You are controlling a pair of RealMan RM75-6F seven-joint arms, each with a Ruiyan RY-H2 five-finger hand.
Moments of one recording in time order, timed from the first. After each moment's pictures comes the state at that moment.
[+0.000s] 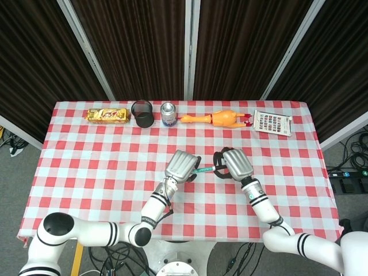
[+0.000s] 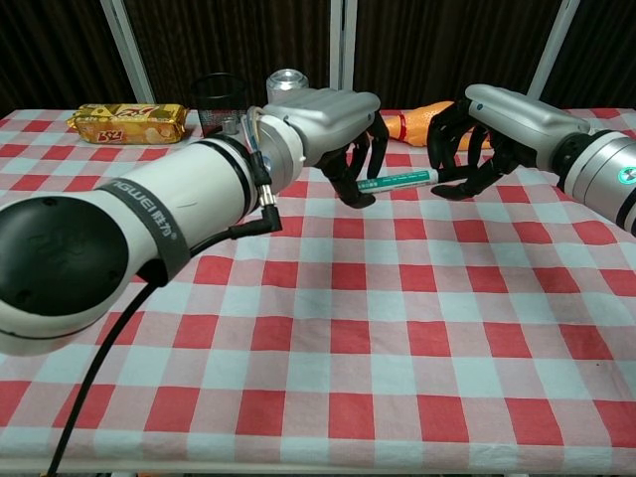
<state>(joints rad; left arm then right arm) -1.08 -1.95 -0.33 -1.37 0.79 1.05 0.73 0.66 -1.64 0.19 -1.30 -1.31 1.03 -0.01</state>
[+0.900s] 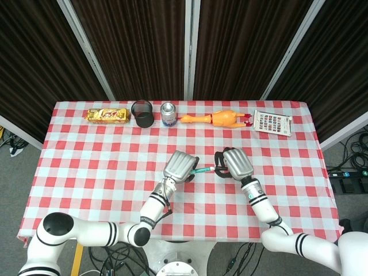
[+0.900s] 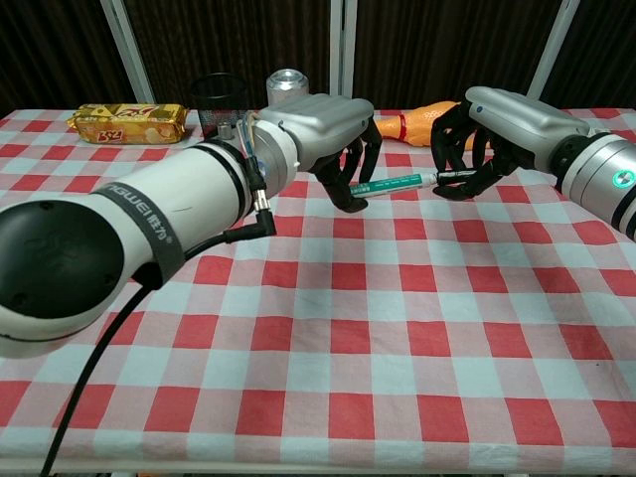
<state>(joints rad) -1.08 -1.94 -0.31 -1.37 0.78 1.05 0.74 0.66 -1.66 0.20 -1.28 -1.29 1.04 -0.06</state>
